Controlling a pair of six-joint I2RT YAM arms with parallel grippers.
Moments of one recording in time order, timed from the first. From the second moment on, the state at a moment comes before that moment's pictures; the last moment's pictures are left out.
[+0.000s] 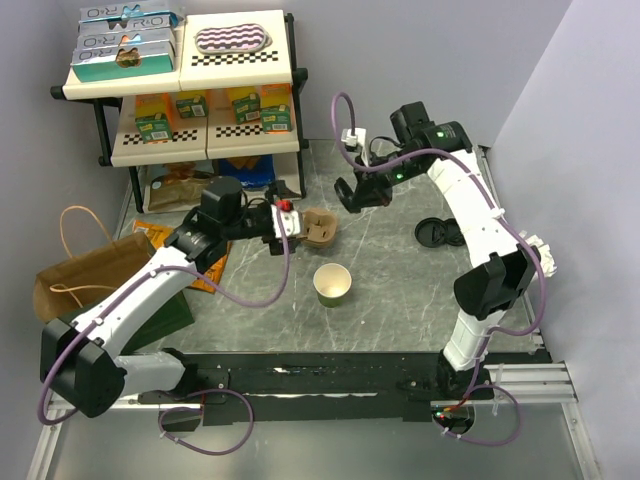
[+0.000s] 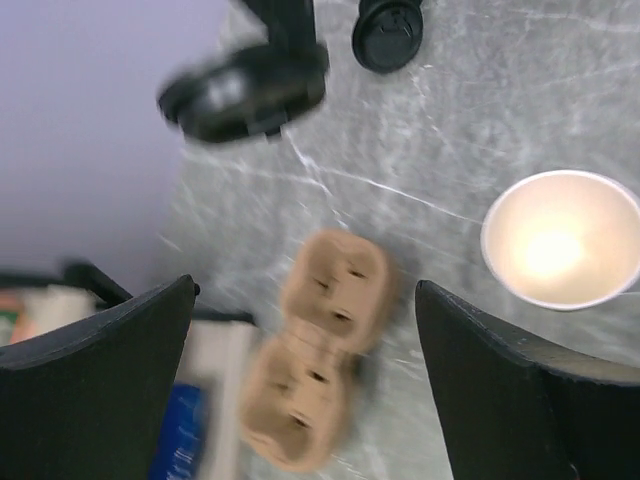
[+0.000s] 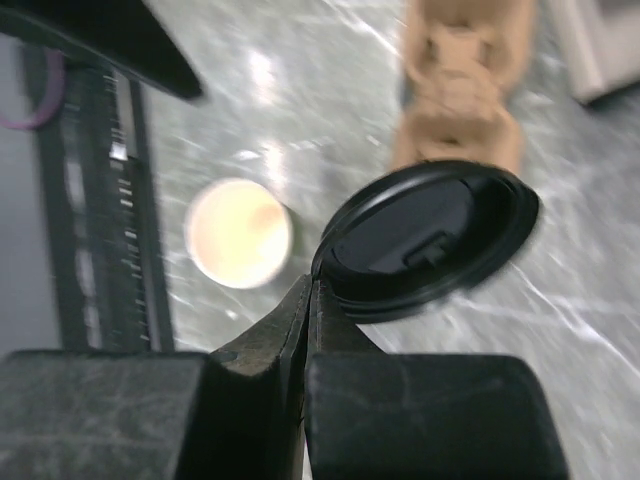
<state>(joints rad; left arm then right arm) -0.53 1.22 1.03 -0.14 0.63 0.77 0.33 1.80 2.05 -1.35 -0.81 -0.80</state>
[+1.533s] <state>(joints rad) -0.59 1.55 1.38 -0.62 0.70 1.75 0.42 1.84 2.00 -1.37 -0.90 -0.74</state>
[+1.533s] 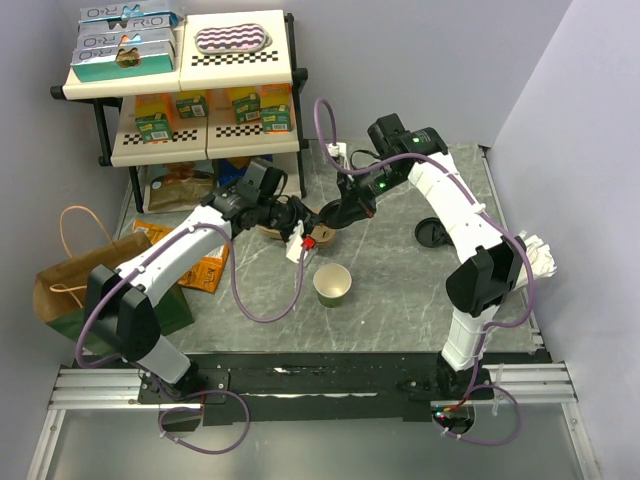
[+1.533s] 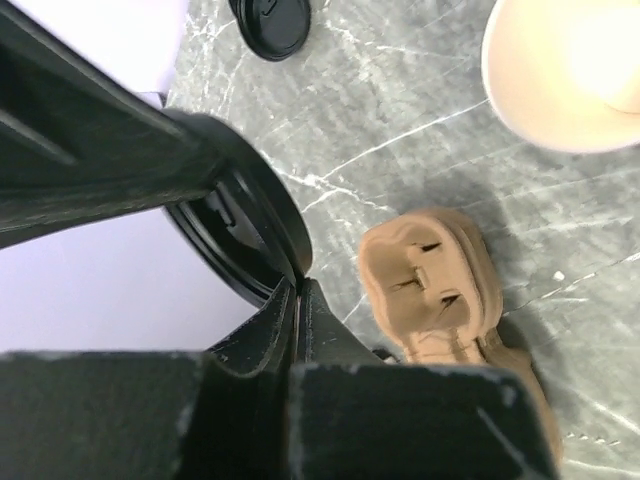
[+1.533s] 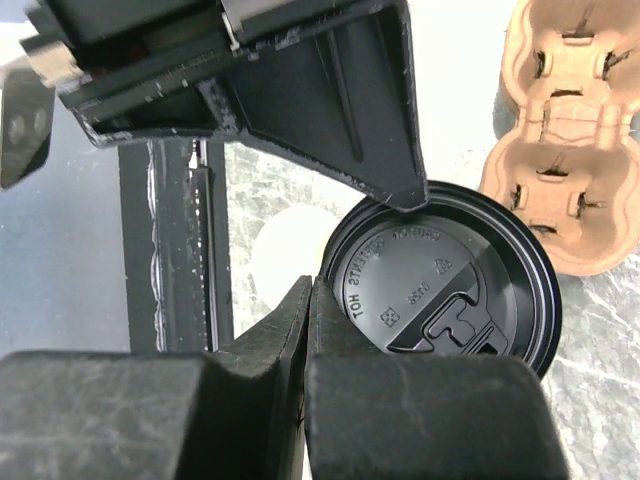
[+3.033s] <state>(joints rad) -0.56 1.59 0.75 0.96 1.23 -0.95 0.16 1.33 1.13 -0.71 -1.06 -0.09</state>
